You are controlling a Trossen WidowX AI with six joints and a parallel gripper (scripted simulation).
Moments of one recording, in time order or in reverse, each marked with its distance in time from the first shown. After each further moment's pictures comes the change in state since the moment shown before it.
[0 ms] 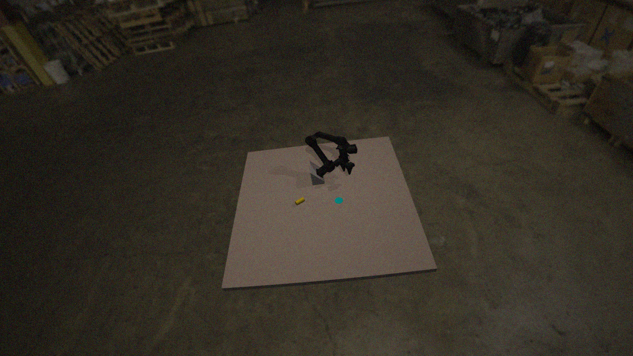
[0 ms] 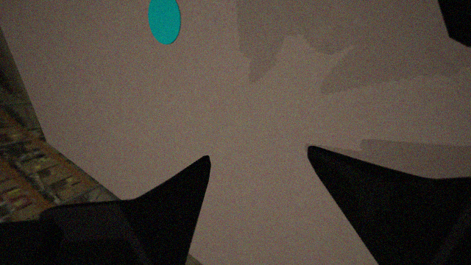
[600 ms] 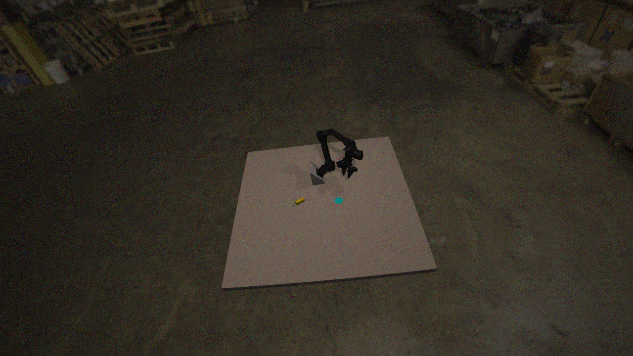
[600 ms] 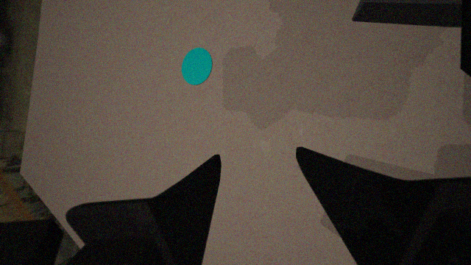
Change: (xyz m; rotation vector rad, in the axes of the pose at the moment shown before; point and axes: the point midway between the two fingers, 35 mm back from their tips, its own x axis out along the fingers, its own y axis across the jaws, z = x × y) arm 0.016 0.032 0.018 -0.067 -0.295 -0.062
